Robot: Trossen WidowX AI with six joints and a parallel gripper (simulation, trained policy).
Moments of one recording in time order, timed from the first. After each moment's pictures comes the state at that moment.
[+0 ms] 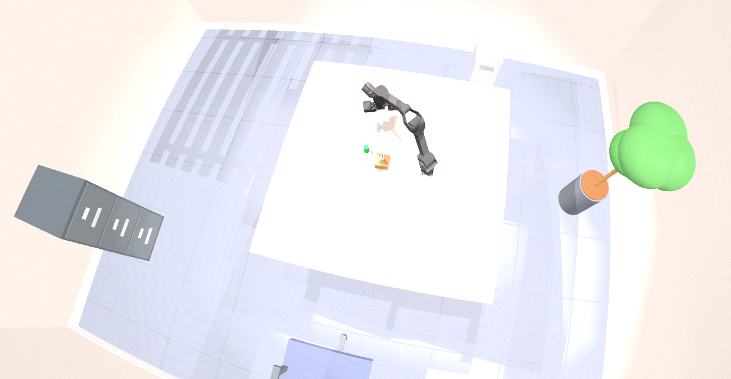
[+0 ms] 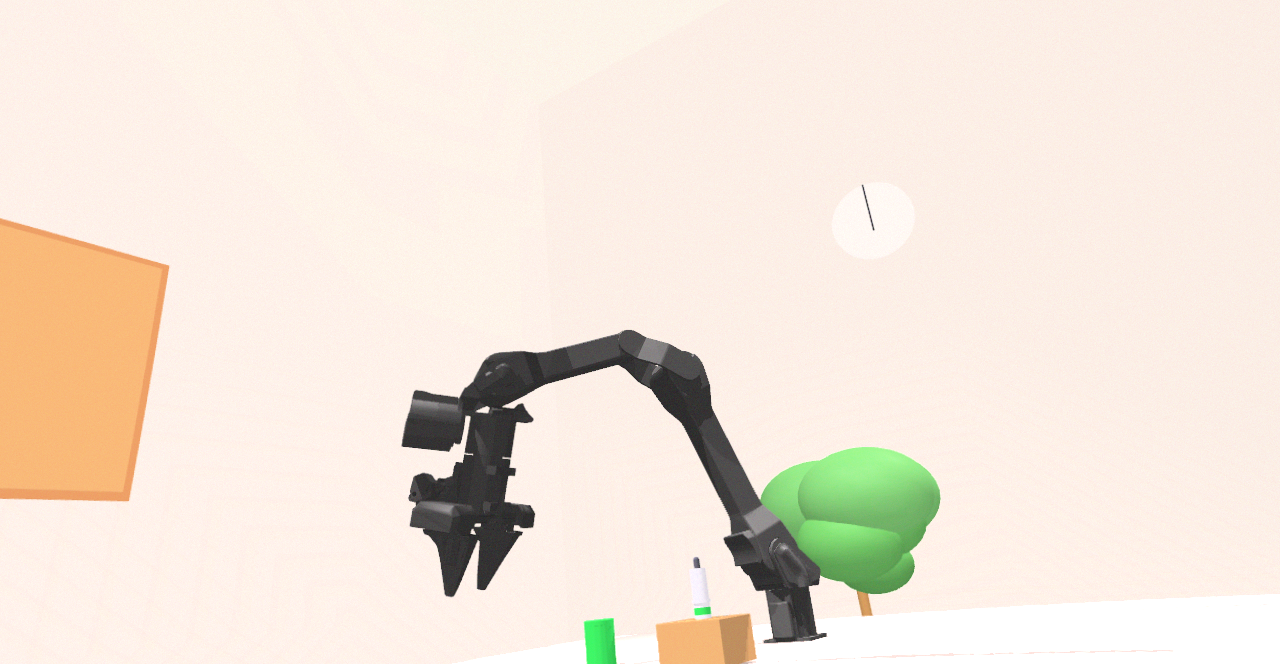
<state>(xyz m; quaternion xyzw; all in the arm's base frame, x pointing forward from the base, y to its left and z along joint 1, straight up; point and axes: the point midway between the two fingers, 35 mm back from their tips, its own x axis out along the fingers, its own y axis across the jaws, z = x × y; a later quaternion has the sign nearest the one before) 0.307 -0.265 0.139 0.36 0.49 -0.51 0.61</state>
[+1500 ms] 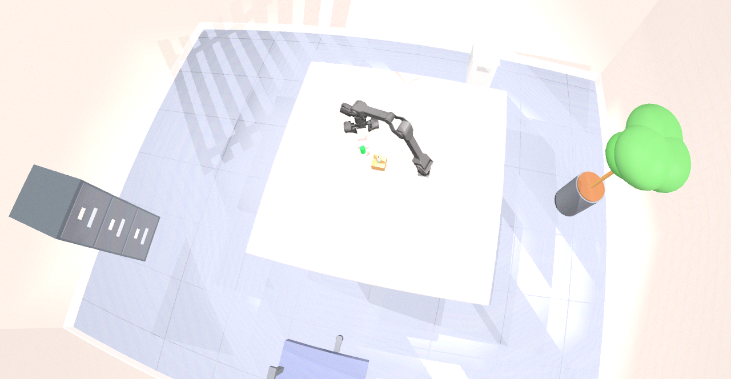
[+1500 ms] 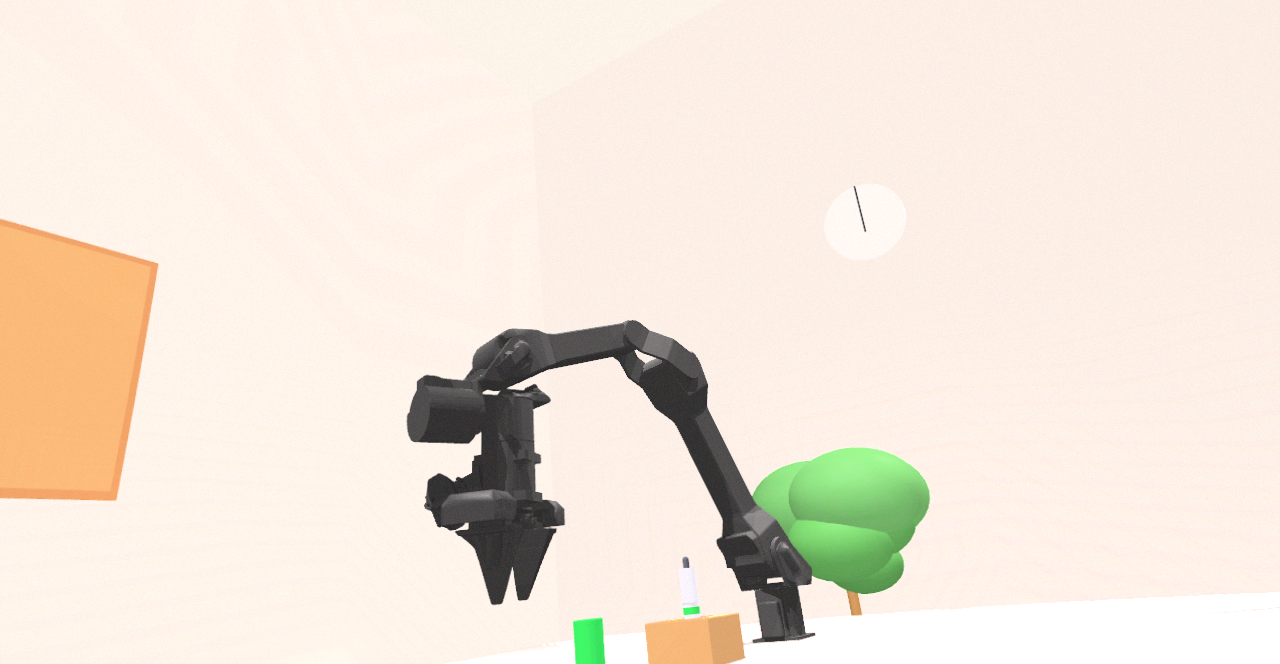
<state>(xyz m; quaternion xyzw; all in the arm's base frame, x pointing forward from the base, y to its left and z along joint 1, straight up) 0.370 -0.133 0.121 0.40 0.56 -0.42 0.59</state>
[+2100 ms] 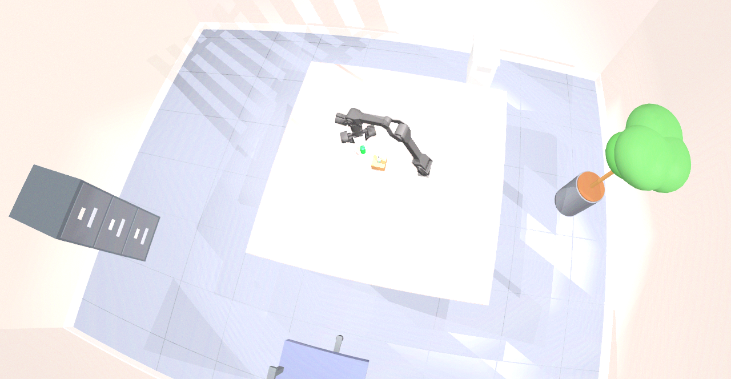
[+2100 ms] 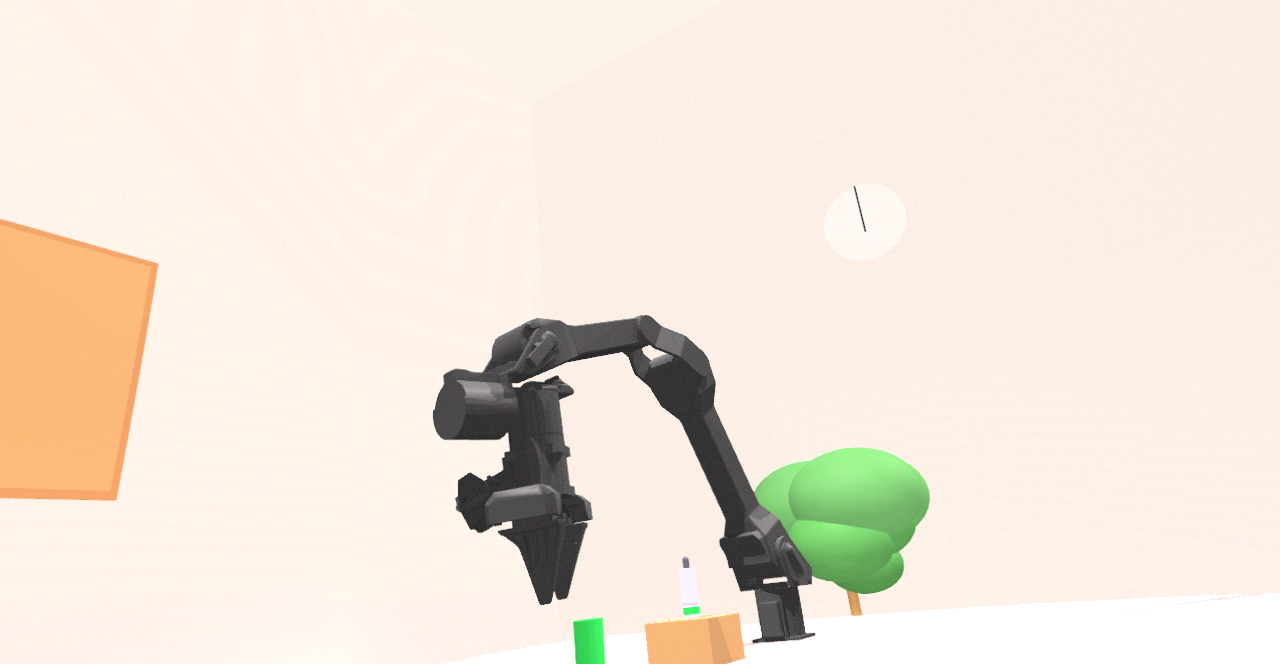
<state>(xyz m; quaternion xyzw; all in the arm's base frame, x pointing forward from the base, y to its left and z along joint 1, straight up) 0.374 -0.077 0.116 0.38 0.61 -0.39 0.58</state>
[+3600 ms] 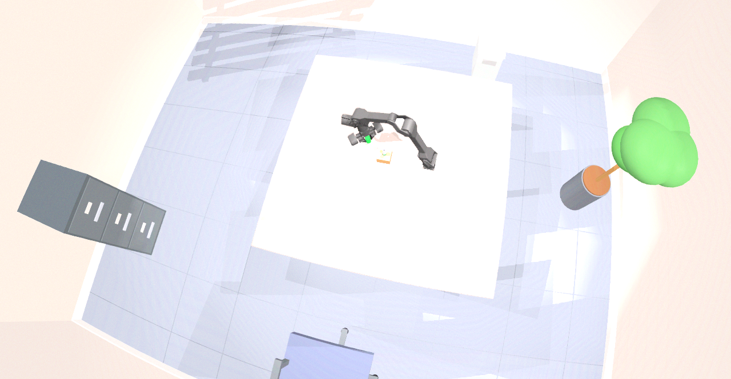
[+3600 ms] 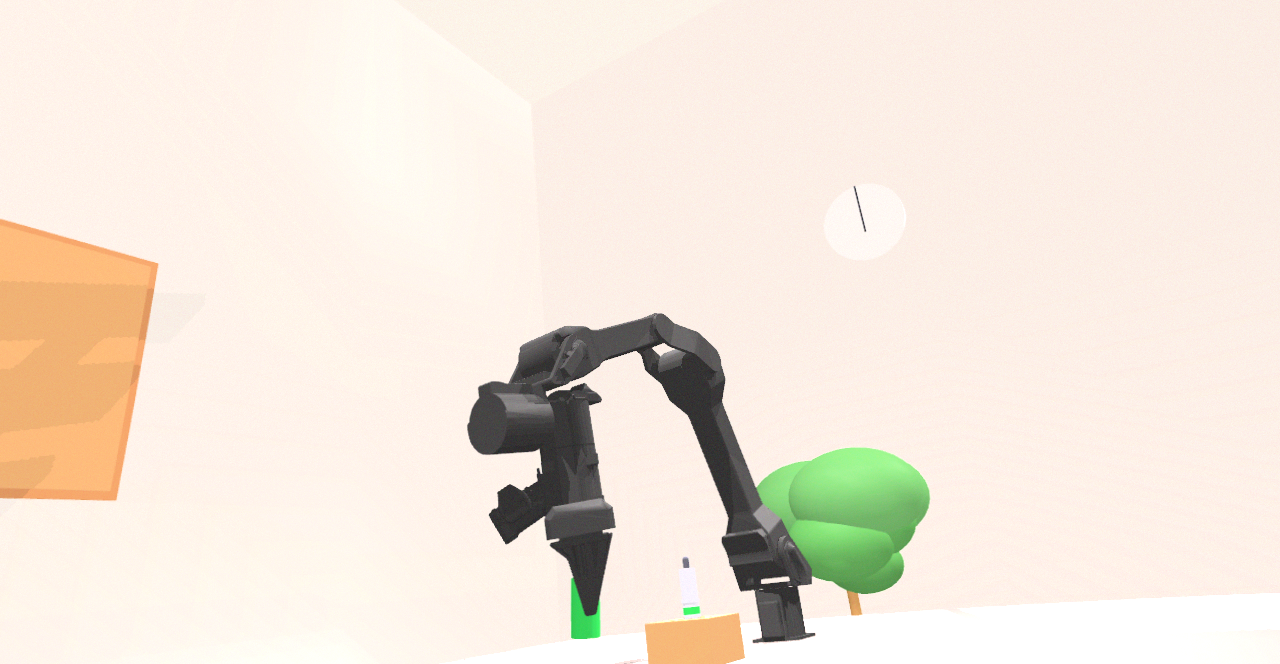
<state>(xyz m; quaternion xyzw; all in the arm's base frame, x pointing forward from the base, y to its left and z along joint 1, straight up) 0.354 -0.051 0.101 0.30 0.66 -0.33 0.60</state>
